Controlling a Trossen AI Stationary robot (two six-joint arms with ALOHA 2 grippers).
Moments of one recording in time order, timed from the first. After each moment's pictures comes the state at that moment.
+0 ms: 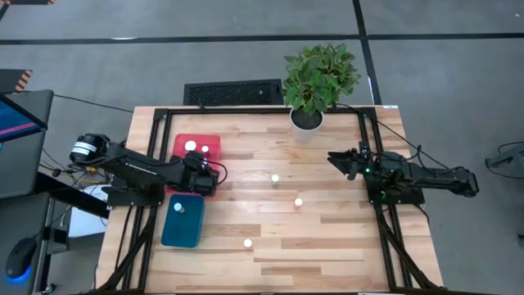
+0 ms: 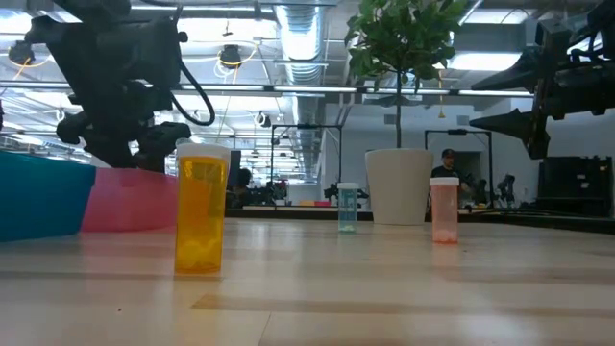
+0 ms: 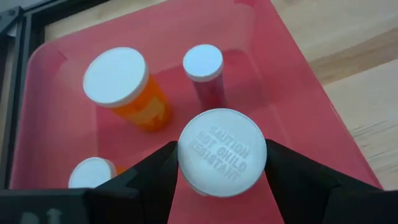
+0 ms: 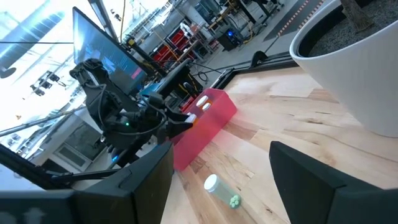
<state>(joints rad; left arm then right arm) -0.13 1.37 0.65 -0.82 -0.76 -1.34 -0.10 0.05 0.03 -0.01 0.26 0.79</state>
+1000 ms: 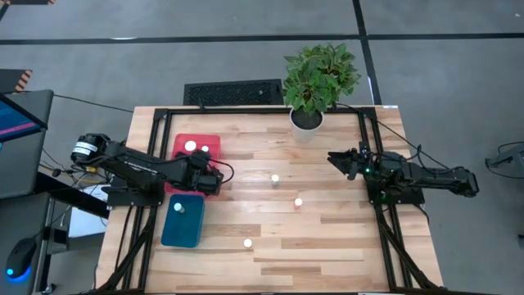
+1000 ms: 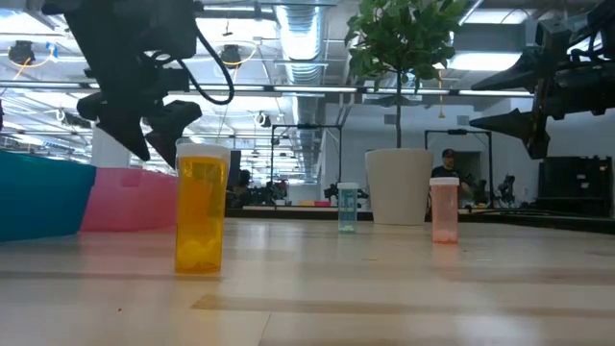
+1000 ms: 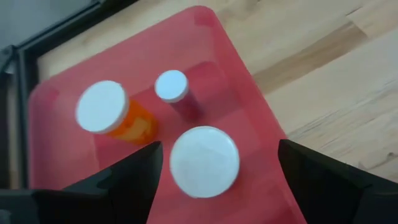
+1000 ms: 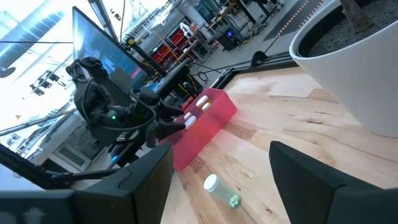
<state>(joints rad) -0.14 1.38 0.79 -0.92 -0.73 -1.19 -0.10 0.05 0.03 -0.01 0.26 0.78</state>
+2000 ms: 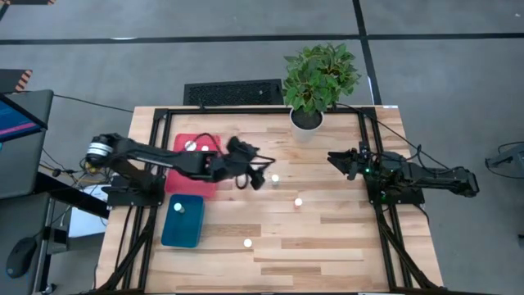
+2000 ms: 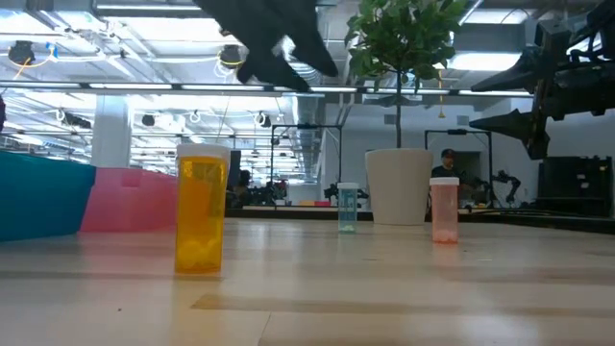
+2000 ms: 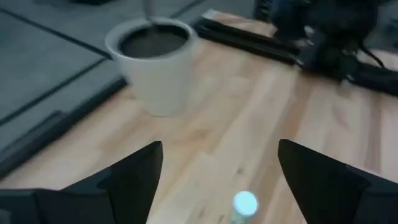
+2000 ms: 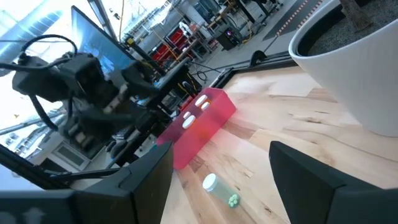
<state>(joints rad) -0.07 1.55 1.09 -0.09 -0.54 -0.33 -0.10 0.05 0.03 -0.02 0.26 0.78</state>
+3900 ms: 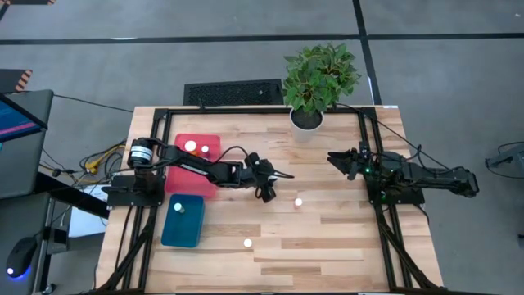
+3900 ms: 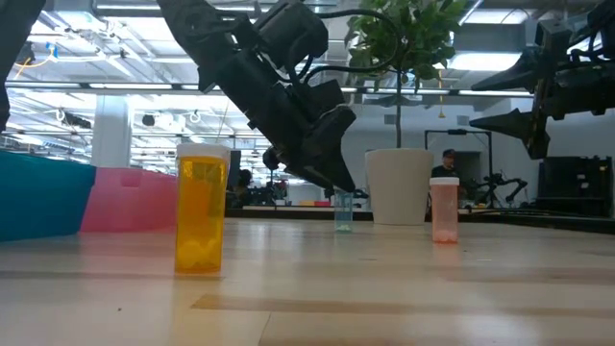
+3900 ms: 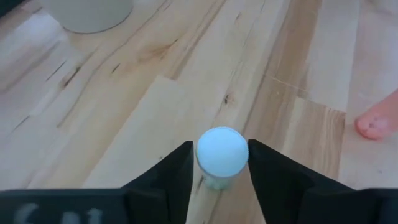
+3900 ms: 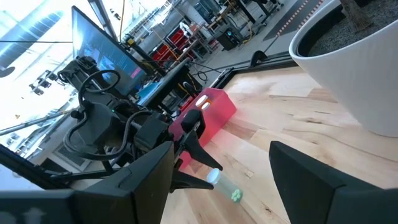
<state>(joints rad) -0.03 1.92 1.09 0.09 -0.34 -0.29 -0.10 0.05 0.03 -0.02 0.26 0.79</state>
